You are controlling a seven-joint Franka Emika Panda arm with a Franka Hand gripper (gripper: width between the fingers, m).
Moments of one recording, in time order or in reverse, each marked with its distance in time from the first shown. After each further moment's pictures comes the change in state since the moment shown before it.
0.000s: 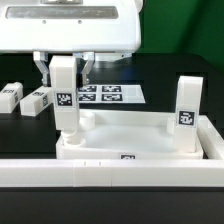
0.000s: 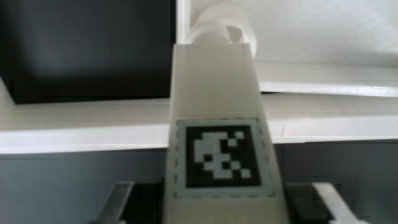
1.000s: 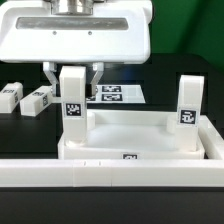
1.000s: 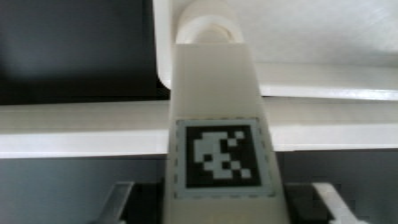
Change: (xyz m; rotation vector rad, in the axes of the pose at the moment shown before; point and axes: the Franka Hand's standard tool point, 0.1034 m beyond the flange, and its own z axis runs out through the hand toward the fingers) arm -0.004 -0.009 0.012 -0.011 0.021 -0.012
